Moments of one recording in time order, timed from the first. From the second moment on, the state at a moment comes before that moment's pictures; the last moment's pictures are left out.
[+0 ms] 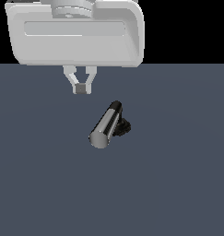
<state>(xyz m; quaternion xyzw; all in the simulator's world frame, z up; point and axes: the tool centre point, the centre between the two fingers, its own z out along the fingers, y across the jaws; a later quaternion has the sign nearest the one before) -0.185 0.053 0.252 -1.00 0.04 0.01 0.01</state>
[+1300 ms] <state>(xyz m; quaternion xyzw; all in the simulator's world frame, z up) -0.124 0.083 0.115 -1.00 0.07 0.00 0.00</state>
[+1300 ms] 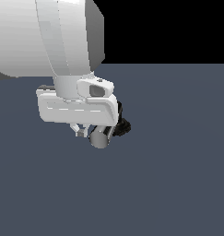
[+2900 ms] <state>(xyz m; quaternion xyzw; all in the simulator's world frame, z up) -0.136 -0.014 0.109 -1.00 0.06 0.01 0.00</state>
